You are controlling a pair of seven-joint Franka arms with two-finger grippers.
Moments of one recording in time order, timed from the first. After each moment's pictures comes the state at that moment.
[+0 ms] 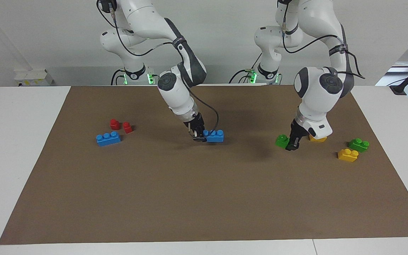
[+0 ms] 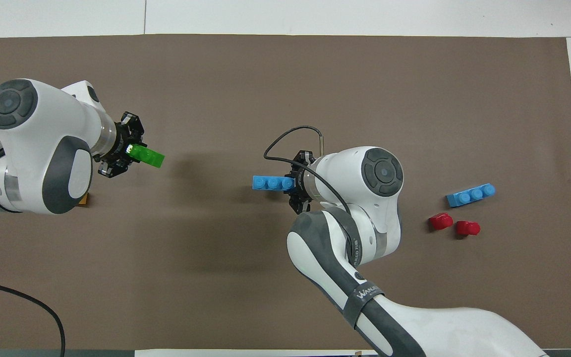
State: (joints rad) left arm -0.16 0.17 -0.06 -1.93 -0.03 2.14 -1.32; right arm 0.59 0.30 -0.01 -1.99 0.49 2.51 1.86
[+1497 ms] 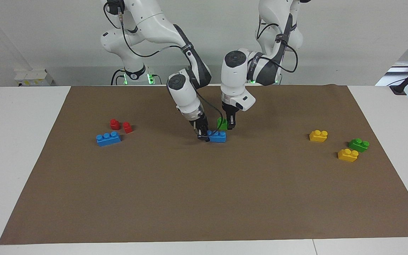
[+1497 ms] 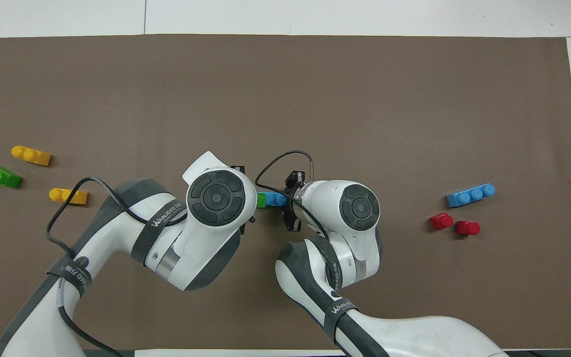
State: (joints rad) left arm -0.60 0.12 -0.06 -2.04 0.09 2.19 -2.20; right arm 0.66 0.33 -0.01 -2.10 0.49 2.68 1.89
